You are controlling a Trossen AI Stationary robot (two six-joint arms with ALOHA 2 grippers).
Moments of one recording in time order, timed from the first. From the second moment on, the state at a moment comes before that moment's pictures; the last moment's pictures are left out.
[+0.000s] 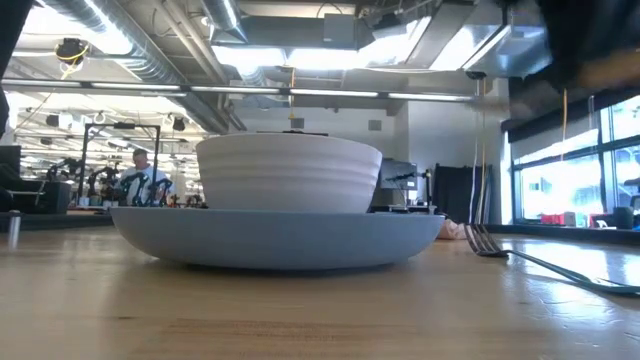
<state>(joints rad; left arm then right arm) -0.14 1.85 2.35 -1.57 -0.22 -0.52 0.59 1.86 1.58 -1.22 0.19 1.76</state>
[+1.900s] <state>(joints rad) -0.02 1.51 2.35 -1.57 -0.45 -0.20 0.08 2.19 1.90 -1.04 -0.48 1.23</state>
